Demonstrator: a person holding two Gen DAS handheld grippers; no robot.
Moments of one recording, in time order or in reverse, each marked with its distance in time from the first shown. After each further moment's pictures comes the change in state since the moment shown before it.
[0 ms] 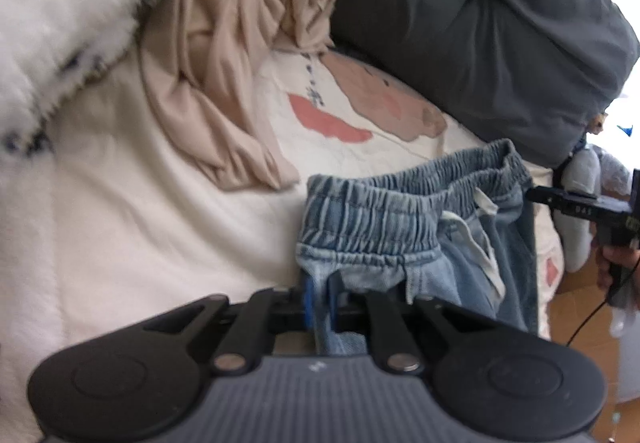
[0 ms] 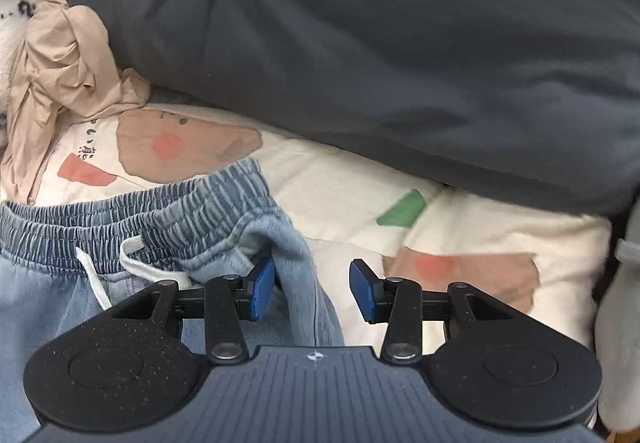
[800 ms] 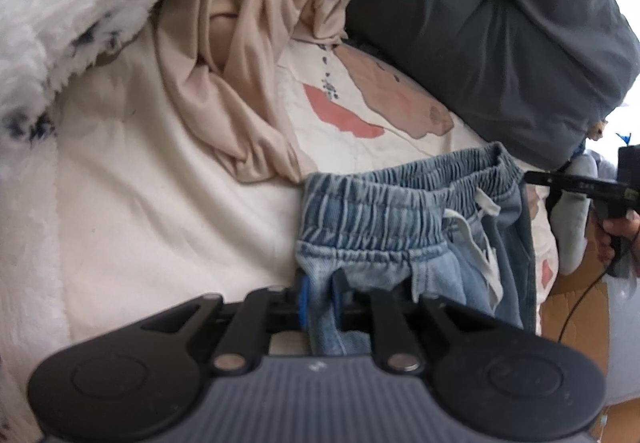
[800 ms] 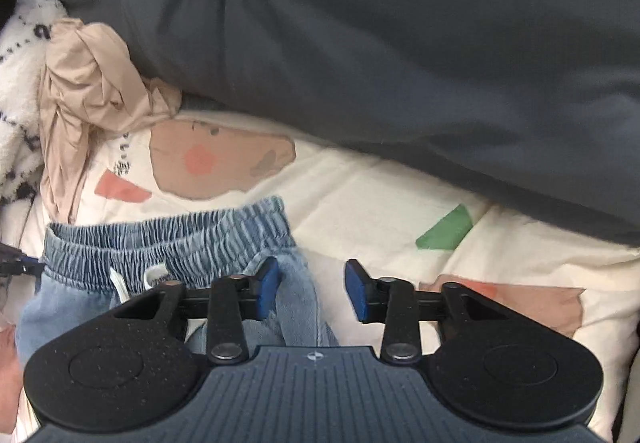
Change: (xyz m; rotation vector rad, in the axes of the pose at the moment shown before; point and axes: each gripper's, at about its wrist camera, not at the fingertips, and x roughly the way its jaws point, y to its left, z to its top) left arm 0.017 0.013 0.001 -0.029 0.043 -0.052; right arm 0.025 -0.022 0.029 0.024 0.087 0.192
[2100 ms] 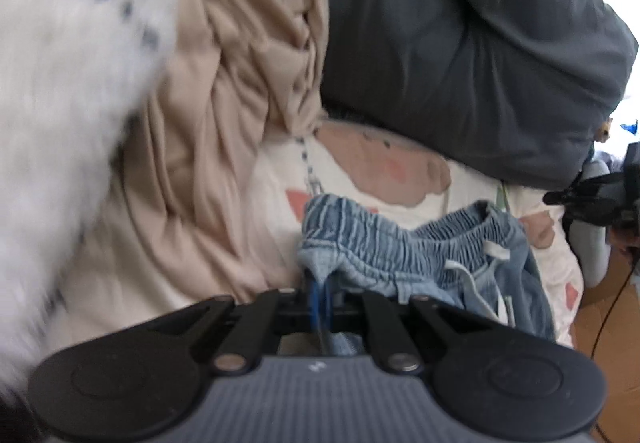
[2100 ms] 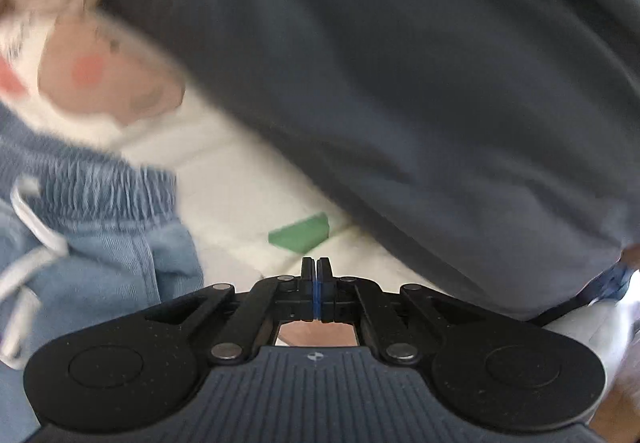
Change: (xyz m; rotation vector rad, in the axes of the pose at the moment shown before) left arm -0.015 -0.034 0.053 0.155 -0.140 0.102; right arm -0.011 0.001 0.012 -0.266 0.051 -0.425
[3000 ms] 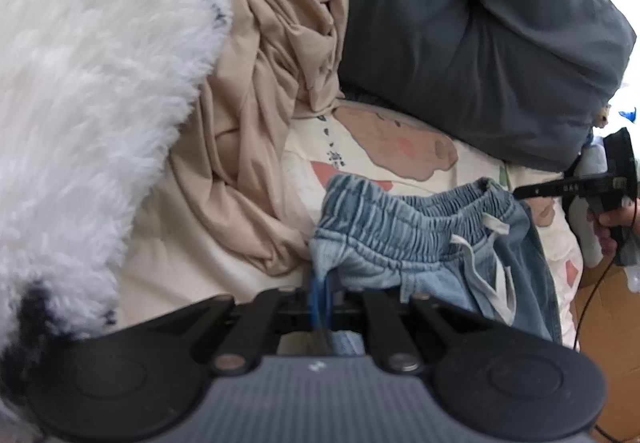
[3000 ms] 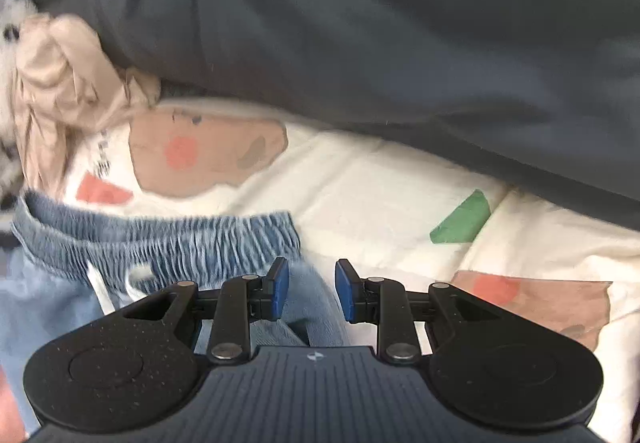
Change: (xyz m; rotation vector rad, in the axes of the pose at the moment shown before) left arm -0.016 0.019 -0.021 -0.017 0.056 -0.002; right arm 0.030 0.006 -0.001 0.362 -0.009 0.421
